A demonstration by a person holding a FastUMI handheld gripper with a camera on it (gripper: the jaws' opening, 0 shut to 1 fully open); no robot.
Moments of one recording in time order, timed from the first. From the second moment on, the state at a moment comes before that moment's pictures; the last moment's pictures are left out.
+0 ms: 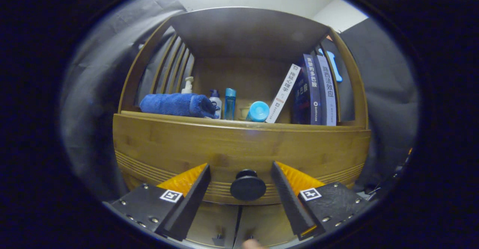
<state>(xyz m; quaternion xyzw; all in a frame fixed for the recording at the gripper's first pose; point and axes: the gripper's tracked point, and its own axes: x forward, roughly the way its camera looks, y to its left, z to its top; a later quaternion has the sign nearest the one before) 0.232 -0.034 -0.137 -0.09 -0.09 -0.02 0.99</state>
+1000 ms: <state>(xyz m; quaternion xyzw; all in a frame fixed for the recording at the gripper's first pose) 0.046 0.007 -0.019 -0.15 -0.04 0.00 0.99</state>
